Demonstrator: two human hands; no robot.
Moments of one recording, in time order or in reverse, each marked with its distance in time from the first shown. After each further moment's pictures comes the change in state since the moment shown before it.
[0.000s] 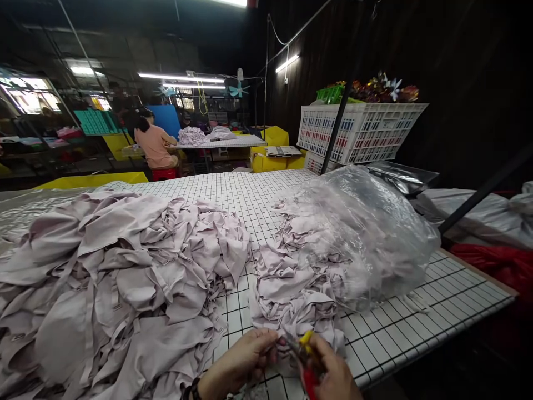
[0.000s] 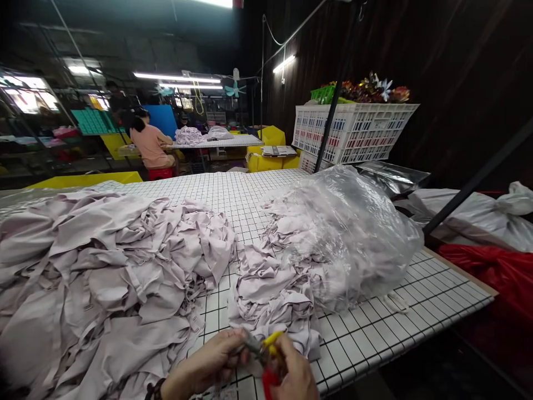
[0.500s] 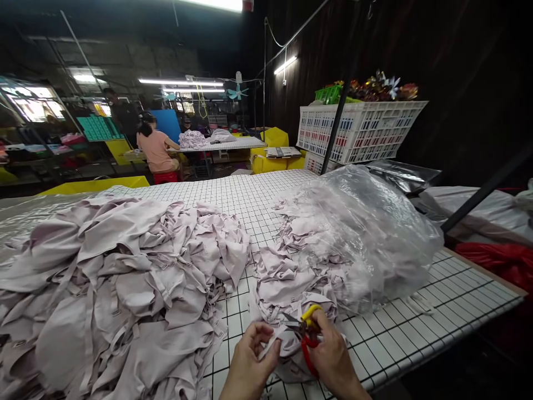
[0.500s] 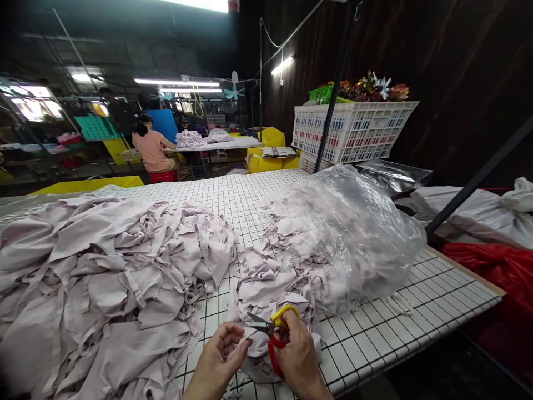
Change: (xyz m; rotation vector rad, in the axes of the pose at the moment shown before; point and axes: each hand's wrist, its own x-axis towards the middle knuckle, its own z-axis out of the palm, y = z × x) left_hand -0.015 -0.004 0.020 0.240 0.419 0.404; right_hand 0.044 0.026 0.001 -0.090 0.301 -0.156
